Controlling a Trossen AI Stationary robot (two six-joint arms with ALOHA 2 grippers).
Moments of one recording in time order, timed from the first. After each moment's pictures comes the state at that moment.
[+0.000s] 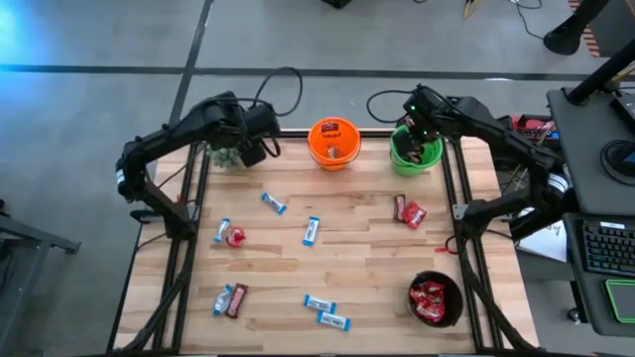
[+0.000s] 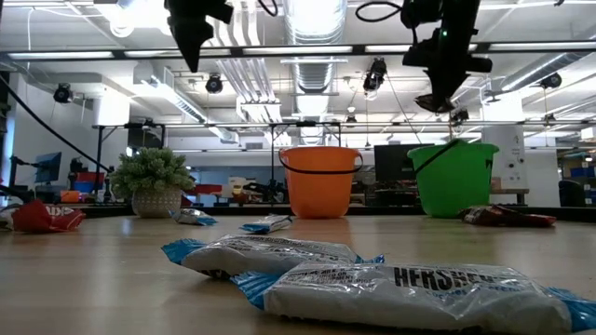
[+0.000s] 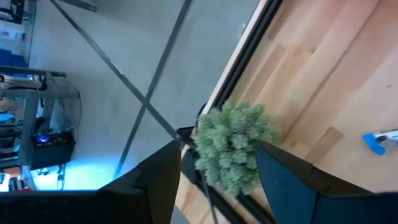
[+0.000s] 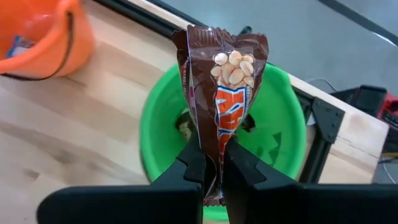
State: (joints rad) left arm 0.35 1.57 1.82 -1.57 -0.69 -0.05; right arm -0.69 1.35 1.40 -1.21 0.26 0.34
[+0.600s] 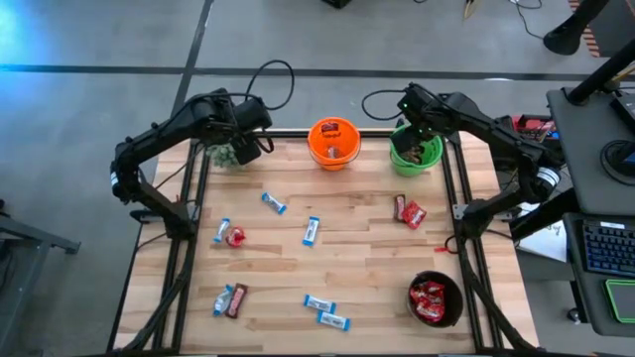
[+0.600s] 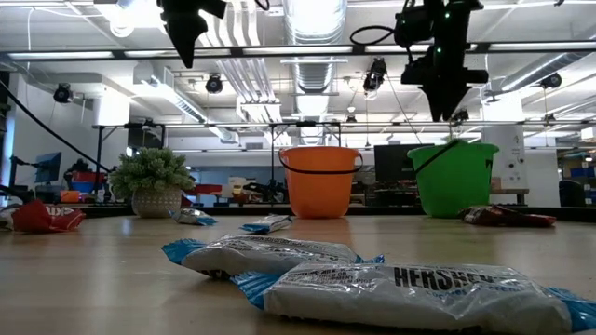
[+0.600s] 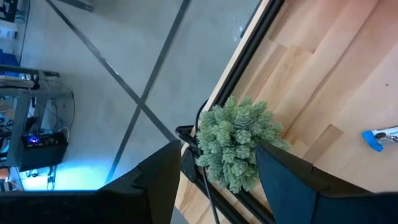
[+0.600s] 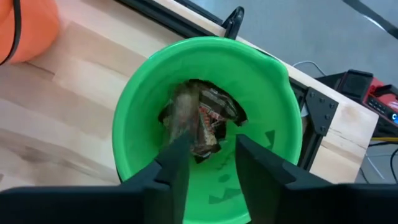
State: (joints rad) left arm 0.38 1.53 1.82 -1.57 -0.66 -0.02; right arm -0.74 1.44 1.40 -1.22 0.26 0.30
